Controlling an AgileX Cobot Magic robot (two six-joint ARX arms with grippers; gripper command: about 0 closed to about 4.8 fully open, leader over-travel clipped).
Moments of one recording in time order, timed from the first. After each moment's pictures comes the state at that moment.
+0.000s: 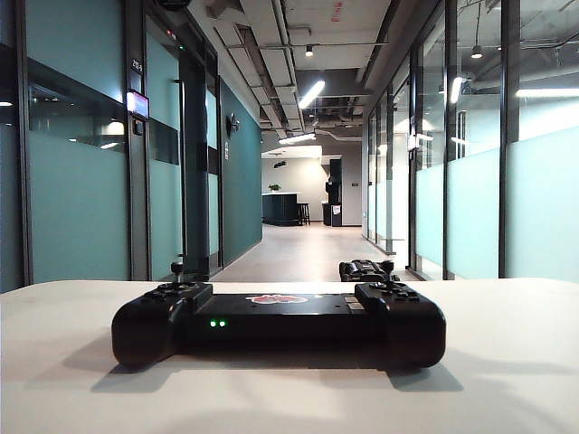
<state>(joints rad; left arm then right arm) -0.04 0.01 0.12 0.03 0.00 -0.05 -0.08 0.04 0.20 -0.03 0.00 0.07</state>
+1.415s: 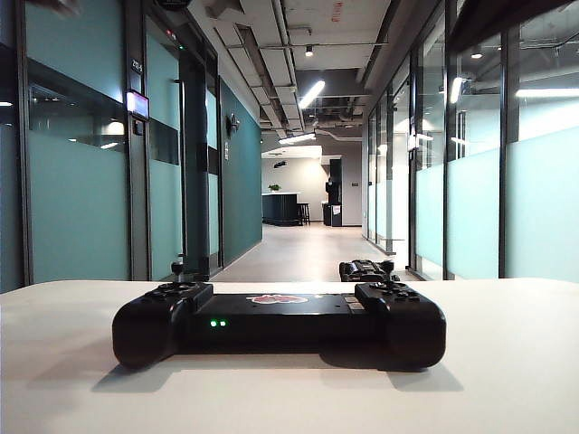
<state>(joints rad) -0.34 0.82 0.88 -0.48 0.25 -0.13 0.64 0.92 0.90 -0.59 0.13 0.39</state>
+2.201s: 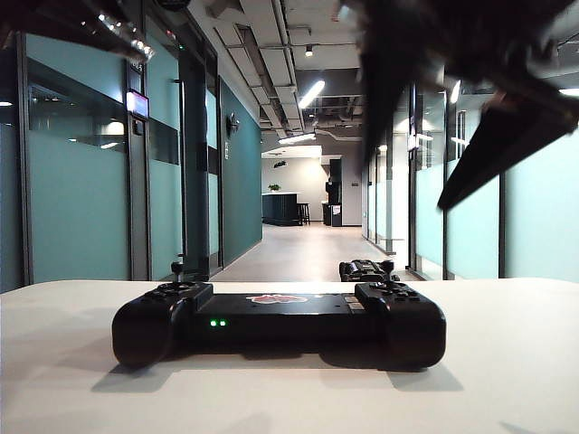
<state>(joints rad) -0.42 0.99 0.90 -0.49 0.44 -0.11 0.67 1.29 1.00 -0.78 -0.08 0.53</state>
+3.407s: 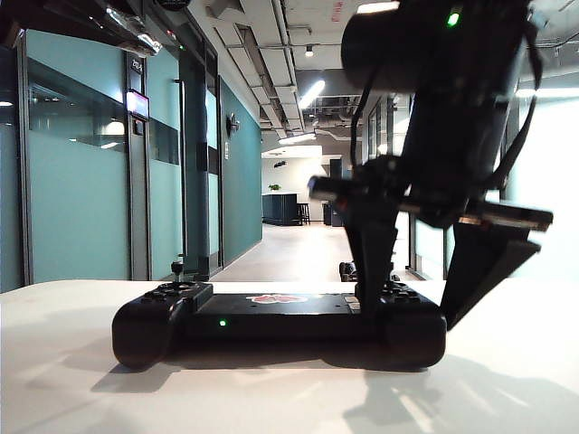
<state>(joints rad) -0.42 0.99 0.90 -0.47 0.47 -0.11 0.67 1.60 1.00 -0.68 0.02 0.50</state>
